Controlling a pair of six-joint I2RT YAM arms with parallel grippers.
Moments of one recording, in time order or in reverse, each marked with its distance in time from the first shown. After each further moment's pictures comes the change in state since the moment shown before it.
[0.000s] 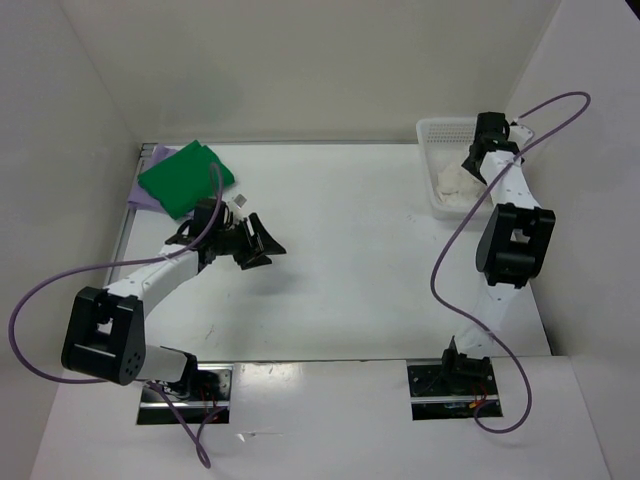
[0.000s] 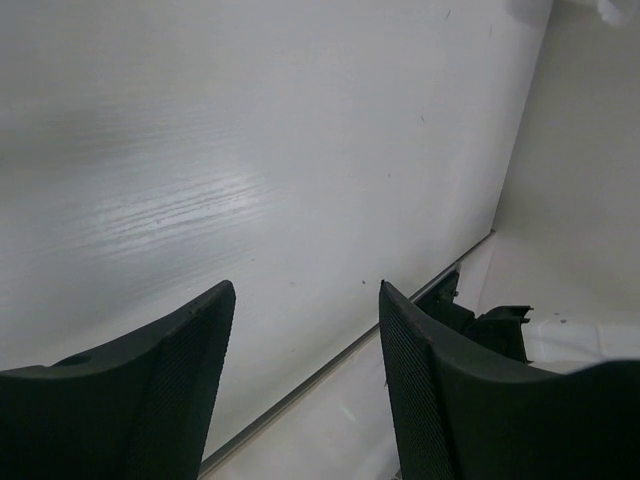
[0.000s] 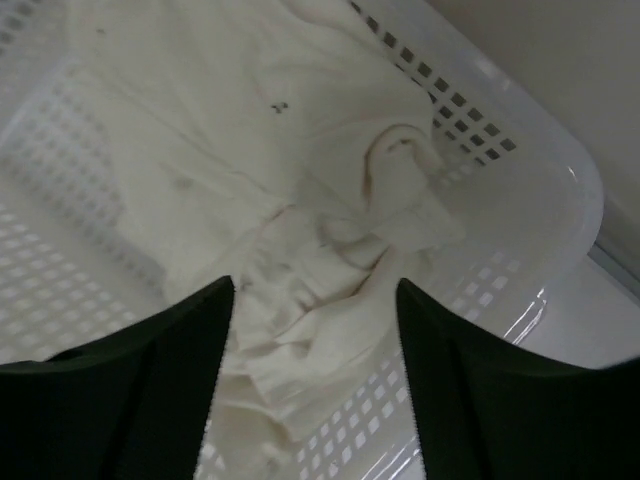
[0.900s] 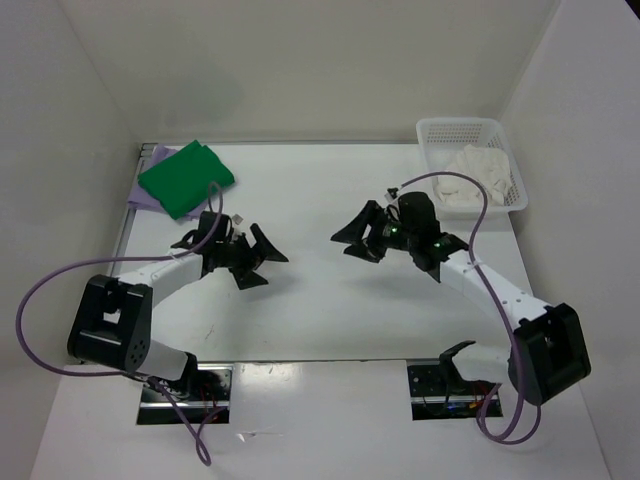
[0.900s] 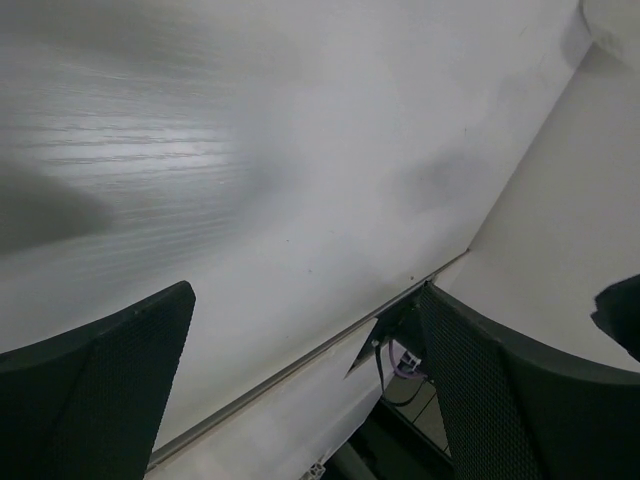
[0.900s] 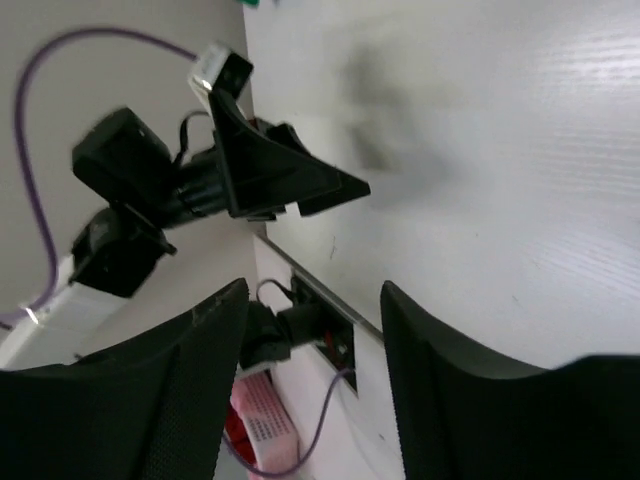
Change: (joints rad) left arm -0.001 0.067 -0.084 0.003 -0.001 -0.160; right arm 0.603 -0.742 -0.966 0.526 -0.986 0.497
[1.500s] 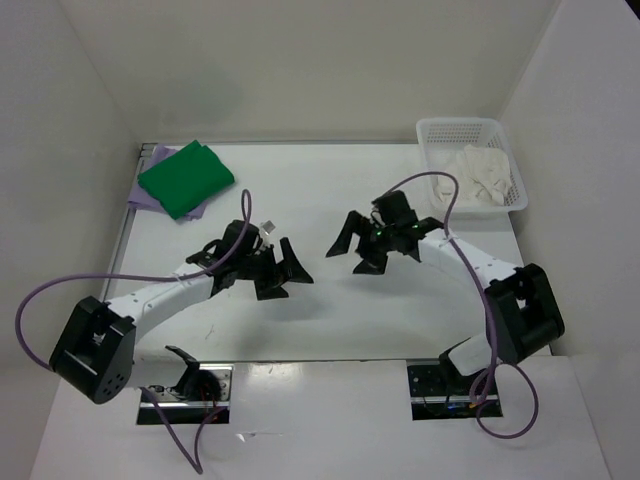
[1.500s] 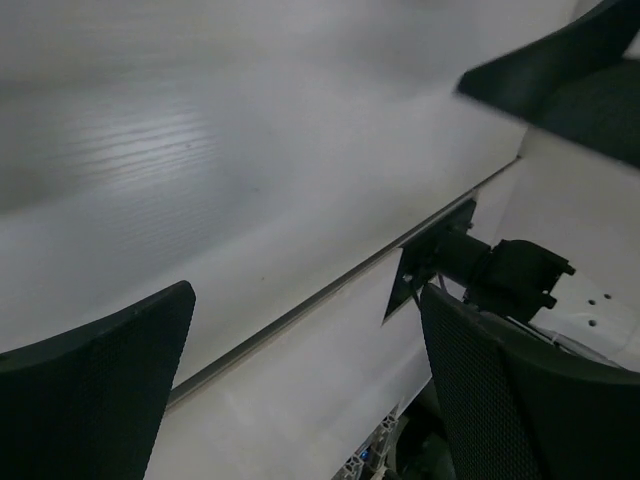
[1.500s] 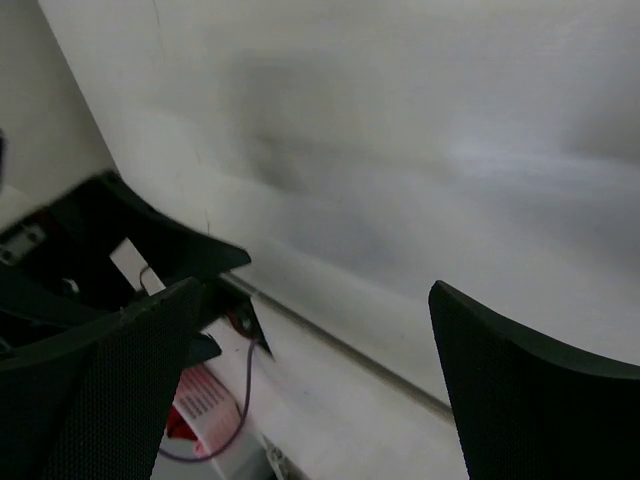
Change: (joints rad) left arm -0.277 -0.148 -0.013 -0.047 -0.106 -0.007; right arm -0.034 0.216 0.142 -0.292 0.068 -0.205
